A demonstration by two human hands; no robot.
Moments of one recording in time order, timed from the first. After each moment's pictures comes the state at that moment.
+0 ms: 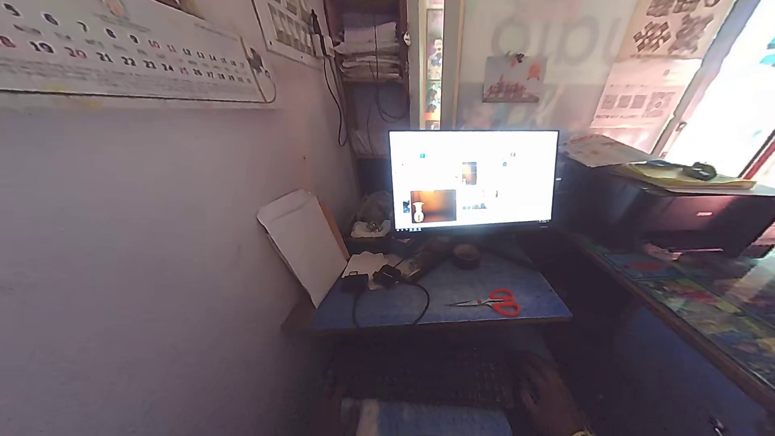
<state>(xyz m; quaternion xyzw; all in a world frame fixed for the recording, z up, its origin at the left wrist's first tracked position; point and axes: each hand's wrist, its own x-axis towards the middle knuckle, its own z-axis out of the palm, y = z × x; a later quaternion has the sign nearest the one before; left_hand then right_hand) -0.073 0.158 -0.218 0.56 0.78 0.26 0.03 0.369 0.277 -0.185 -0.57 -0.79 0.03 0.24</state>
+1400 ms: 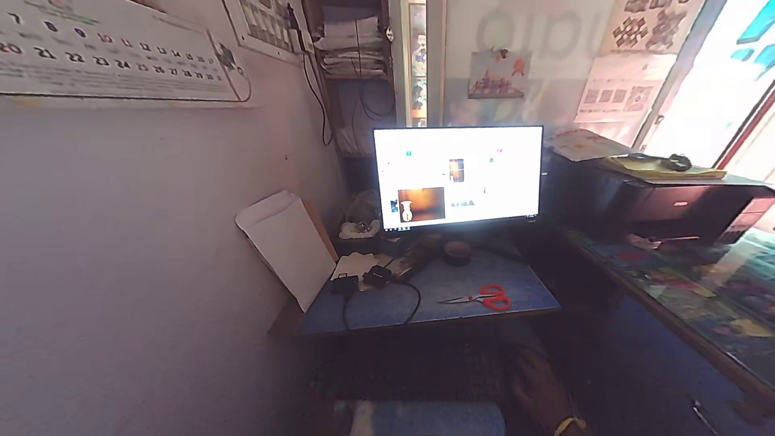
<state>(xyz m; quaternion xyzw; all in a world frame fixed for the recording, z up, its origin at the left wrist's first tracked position) -0.068 0.164 -0.199 0.56 0.79 0.23 0.04 0.371 0.283 -0.197 -0.55 -0.79 -0.01 0.27</state>
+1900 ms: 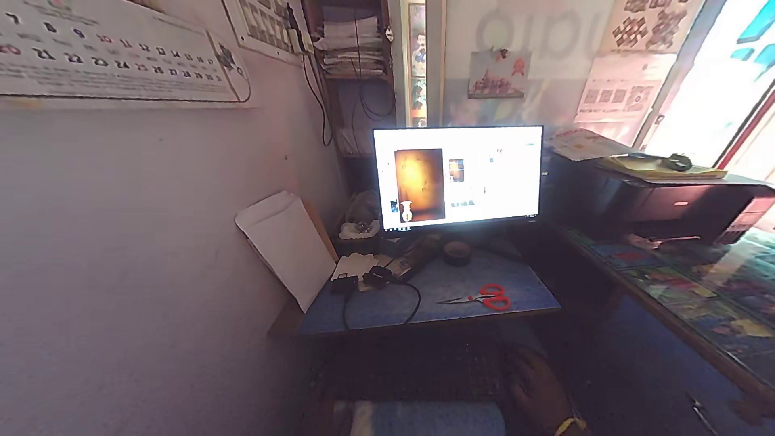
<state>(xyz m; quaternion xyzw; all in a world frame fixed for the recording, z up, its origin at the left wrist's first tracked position) -0.077 0.163 -0.216 0.57 0.79 0.24 0.03 0.370 0.283 -0.197 -0.55 -0.79 0.00 0.26</state>
